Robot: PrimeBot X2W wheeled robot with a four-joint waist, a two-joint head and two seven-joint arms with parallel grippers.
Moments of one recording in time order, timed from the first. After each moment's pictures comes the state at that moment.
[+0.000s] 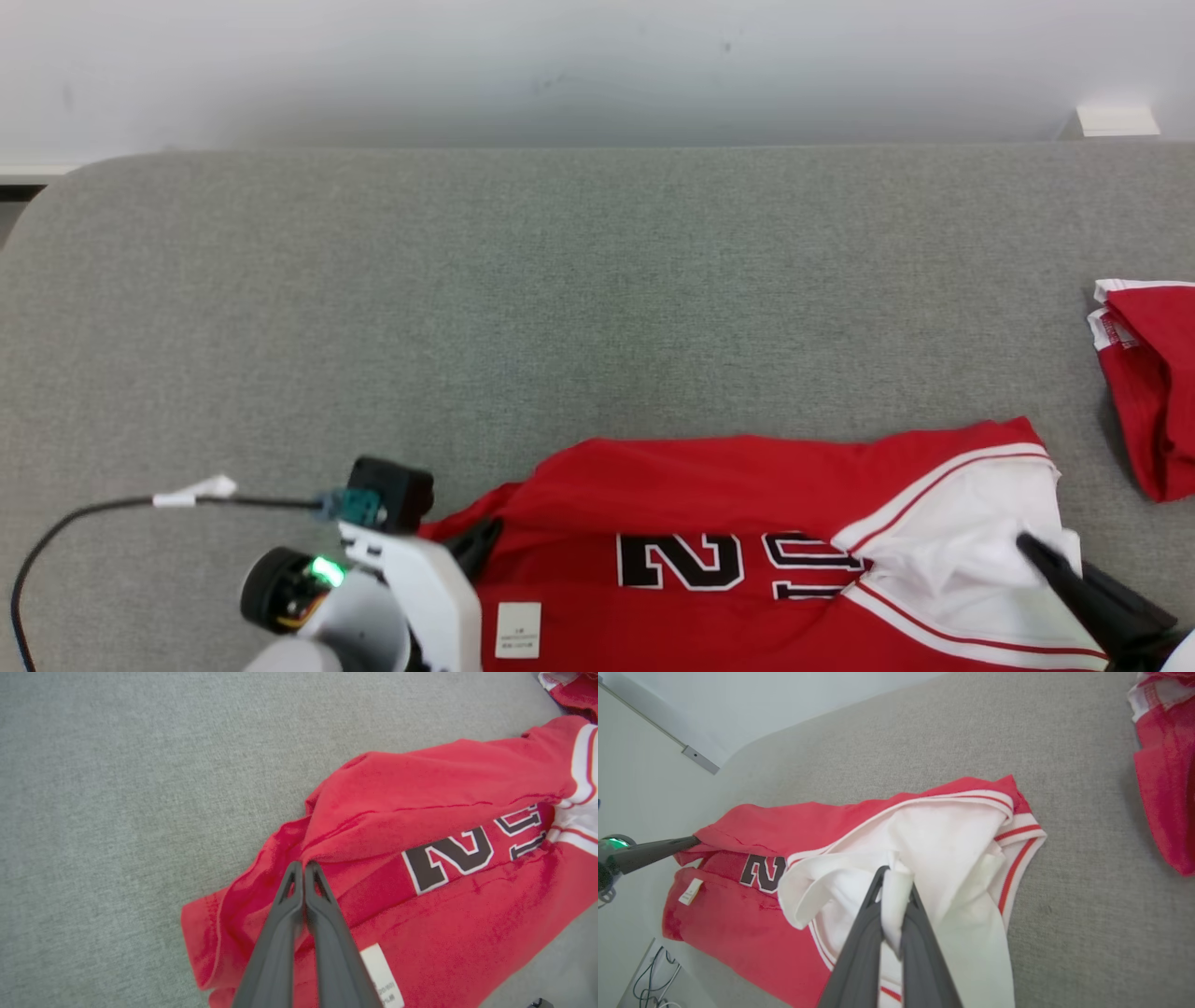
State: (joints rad) left arm -0.29 0.39 -0.52 -0.03 -0.56 0.10 0.45; right arm -0.34 -0.94 0.91 -0.01 1.41 0.13 -0.16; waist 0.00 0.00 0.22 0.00
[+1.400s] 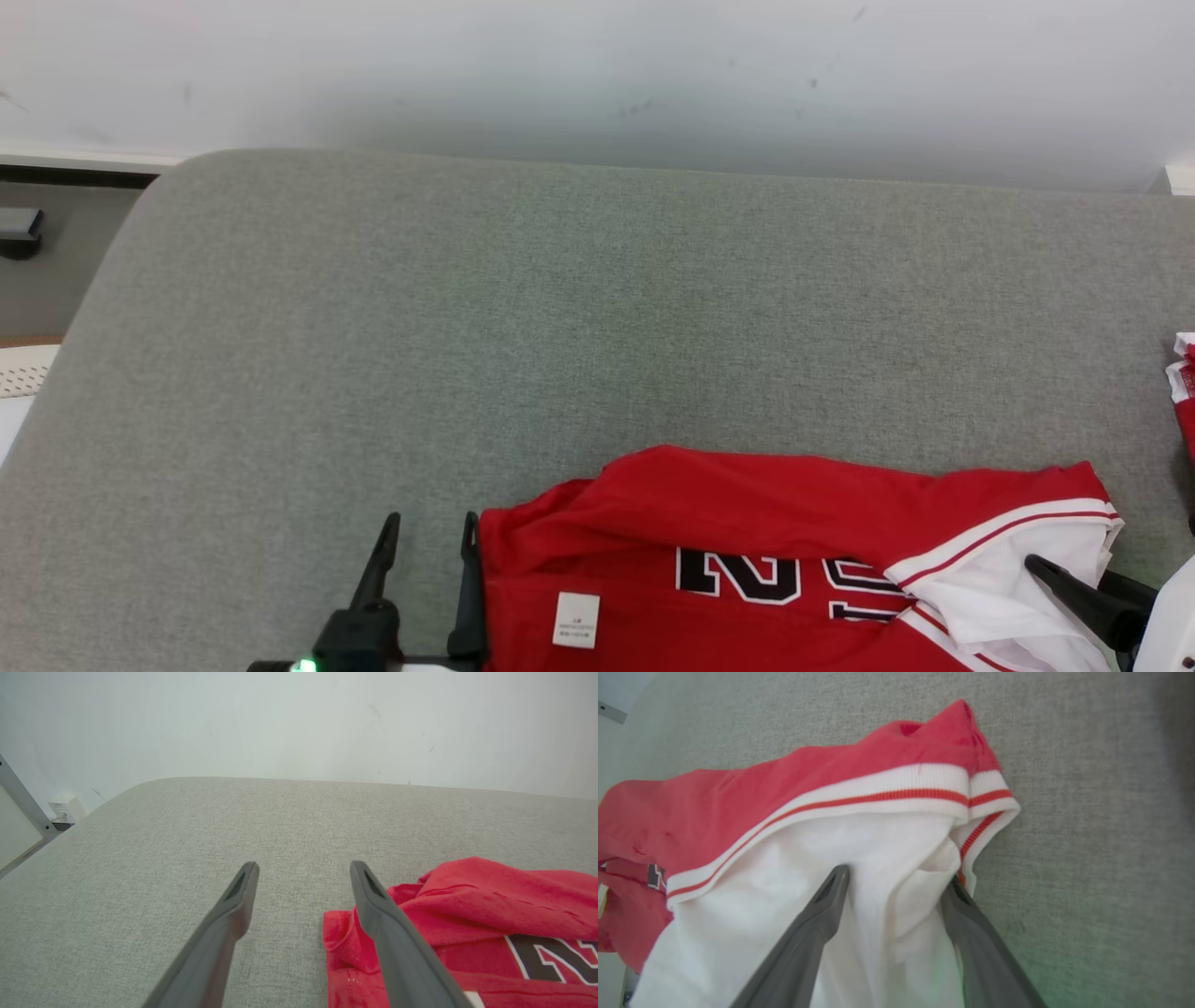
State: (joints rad) left arm -0.07 0.18 -0.45 0.08 -0.25 0.43 -0.26; right arm -0.44 -0.79 0.91 0.41 1.50 0.14 0.20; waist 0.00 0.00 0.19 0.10
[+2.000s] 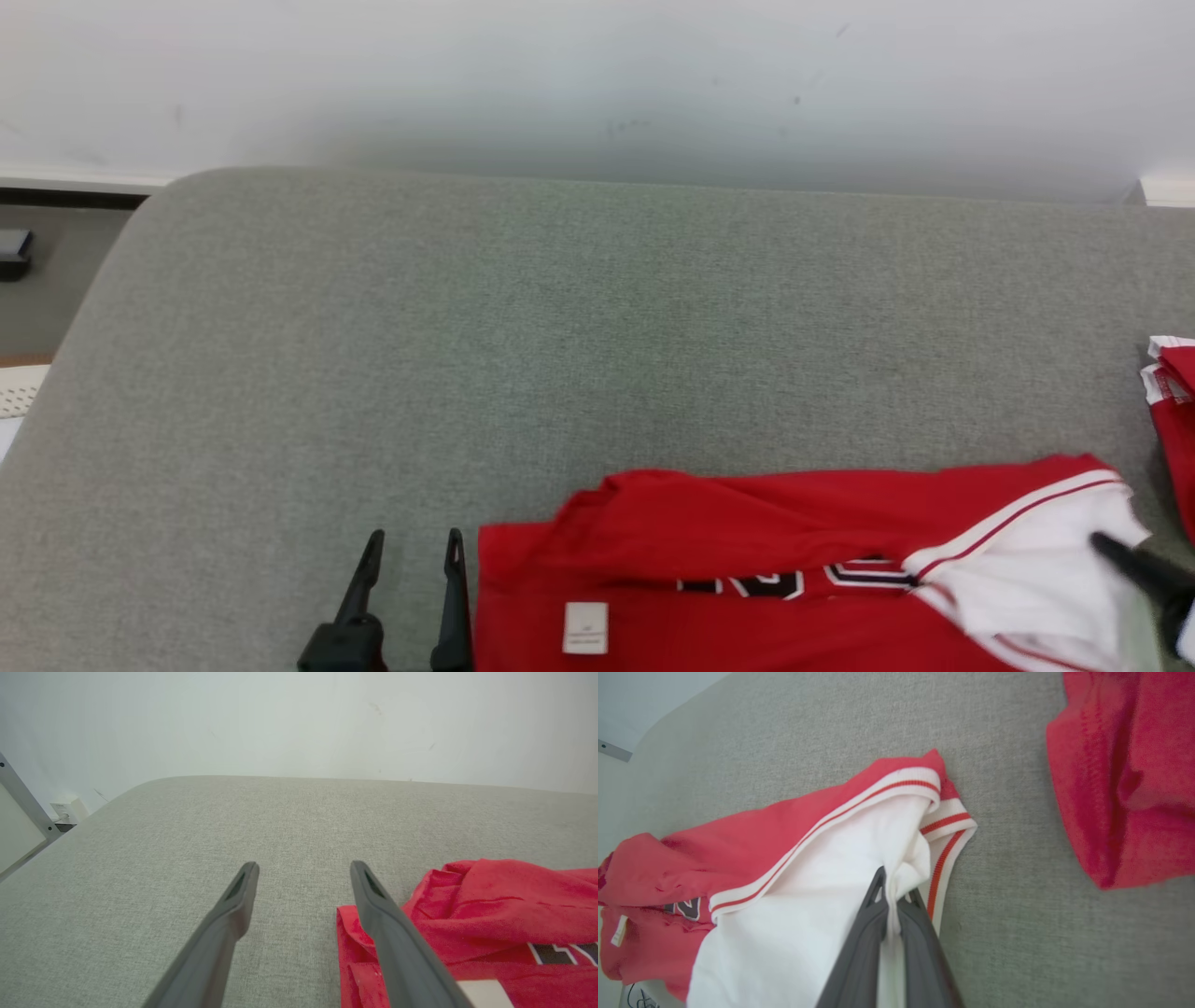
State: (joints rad) left arm -0.02 0.15 -0.36 0.10 -0.20 0.37 -0.26; right arm -0.44 -0.82 0.86 0.39 1.52 0.13 0.20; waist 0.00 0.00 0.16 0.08
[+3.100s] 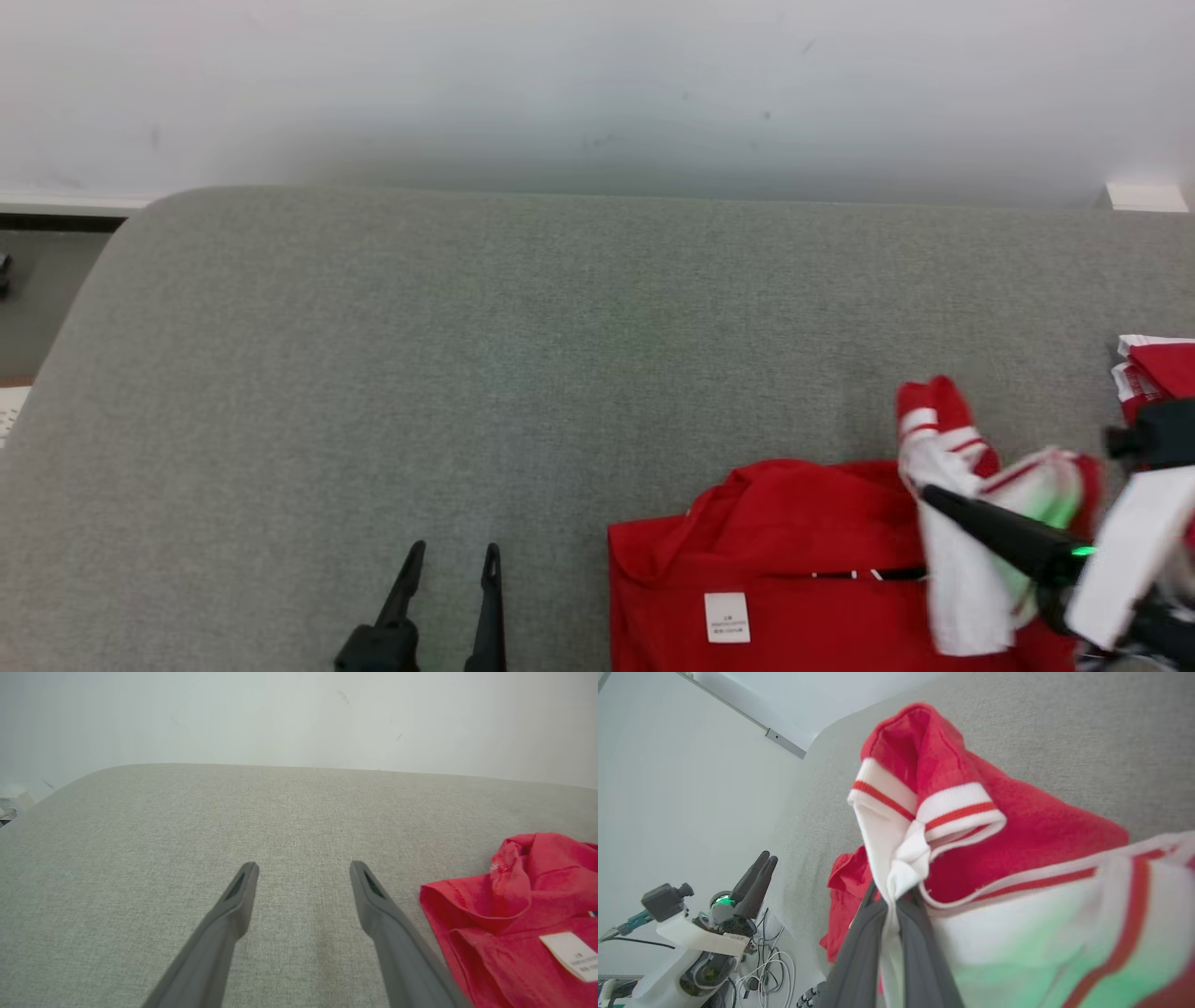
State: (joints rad) left arm -0.02 0.06 -0.32 0.18 -0.14 0.25 -0.26; right arm -0.53 -0.90 0.91 -0.05 1.69 0.13 0.27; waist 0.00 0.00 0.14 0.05
